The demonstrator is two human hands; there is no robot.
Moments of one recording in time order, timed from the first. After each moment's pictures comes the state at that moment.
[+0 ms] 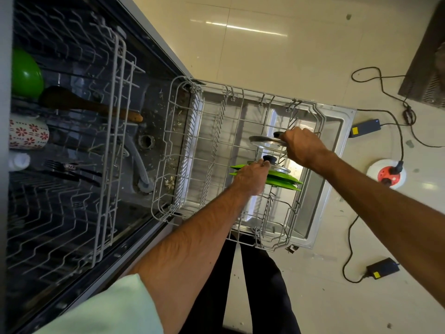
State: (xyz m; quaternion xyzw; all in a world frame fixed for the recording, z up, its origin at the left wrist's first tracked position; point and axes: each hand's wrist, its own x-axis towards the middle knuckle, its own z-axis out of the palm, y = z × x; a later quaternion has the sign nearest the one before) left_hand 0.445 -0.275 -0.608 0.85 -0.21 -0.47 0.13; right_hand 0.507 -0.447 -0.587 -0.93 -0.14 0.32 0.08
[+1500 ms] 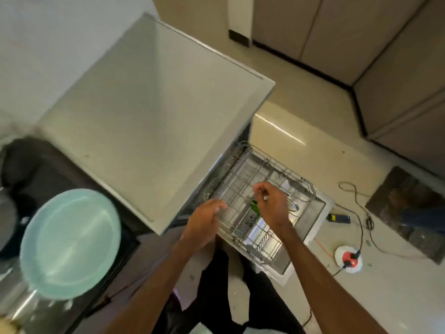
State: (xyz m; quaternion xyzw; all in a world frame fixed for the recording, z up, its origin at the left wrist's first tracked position) left_hand 0.261 -0.087 -0.242 0.91 0.11 -0.08 0.39; right_hand 0.376 -0.289 -0.250 -0.87 -0.04 0.16 0.46
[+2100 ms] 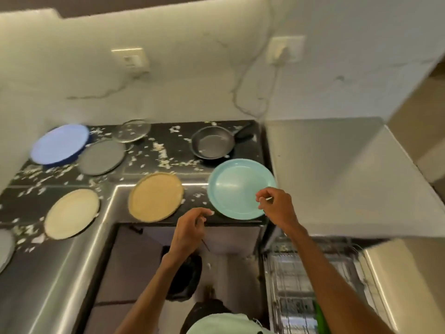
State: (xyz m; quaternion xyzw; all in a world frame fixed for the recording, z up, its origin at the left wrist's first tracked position) left_hand -0.094 0.009 -0.090 0.73 0.53 0.29 0.32; right_hand 0.190 -0.016 -0.061 -0.72 -0.49 0.32 0.38
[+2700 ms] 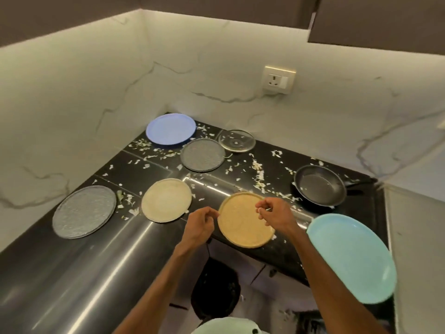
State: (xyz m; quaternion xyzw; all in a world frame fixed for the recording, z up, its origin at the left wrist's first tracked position) left_hand -0.351 0.113 -0.081 0.57 0.69 0.31 0.31; right_hand -0.098 0.179 -0.052 -0.62 -0.64 0.40 0.23
